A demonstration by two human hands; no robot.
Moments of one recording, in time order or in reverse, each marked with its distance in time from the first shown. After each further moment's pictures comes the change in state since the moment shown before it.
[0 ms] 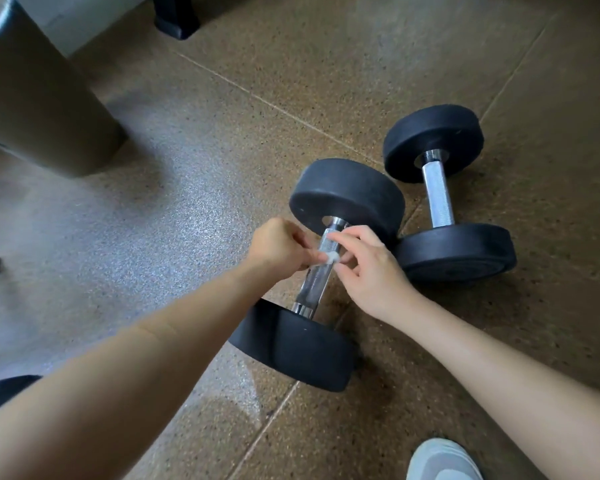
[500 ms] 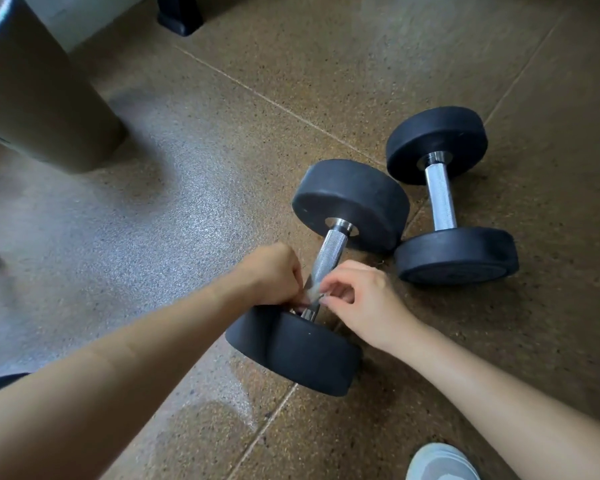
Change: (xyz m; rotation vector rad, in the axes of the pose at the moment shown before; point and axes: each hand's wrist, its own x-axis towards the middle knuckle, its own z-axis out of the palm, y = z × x) left_hand -0.022 -0.006 -0.011 0.557 -0.305 0.025; right_hand -0.023 -0.005 0.012 0.106 -0.035 -0.085
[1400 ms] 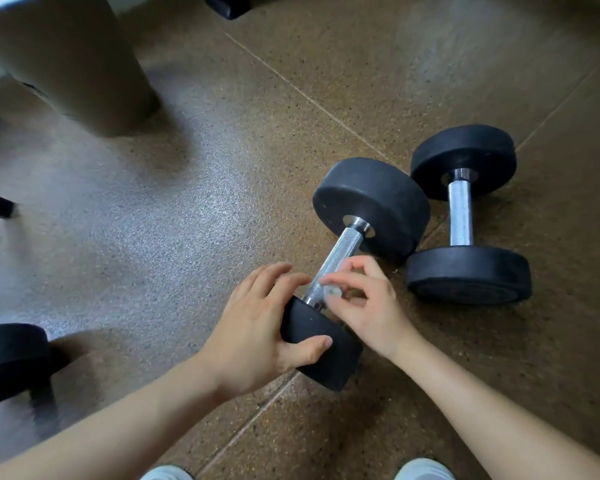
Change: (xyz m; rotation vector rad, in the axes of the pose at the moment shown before) left_hand -0.084 -0.028 0.059 -0.249 0.451 0.213; right_hand -0.001 0.003 0.015 0.211 0.027 0.030
